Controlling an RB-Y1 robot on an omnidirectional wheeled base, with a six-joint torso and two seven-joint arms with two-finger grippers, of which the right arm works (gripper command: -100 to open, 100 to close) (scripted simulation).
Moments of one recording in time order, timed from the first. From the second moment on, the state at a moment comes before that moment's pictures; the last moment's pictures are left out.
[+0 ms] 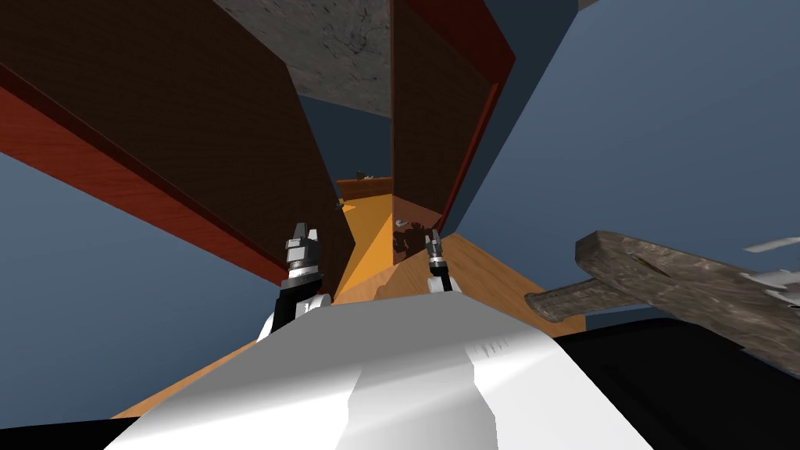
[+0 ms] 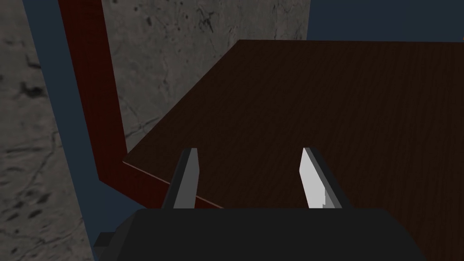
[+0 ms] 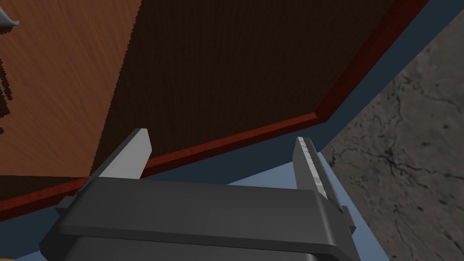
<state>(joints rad) 0.19 -0.04 0.00 -1.53 0.04 -0.69 -0.16</state>
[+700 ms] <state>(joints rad) 0.11 -0.05 0.02 -1.34 0.08 -0.72 -0.17</state>
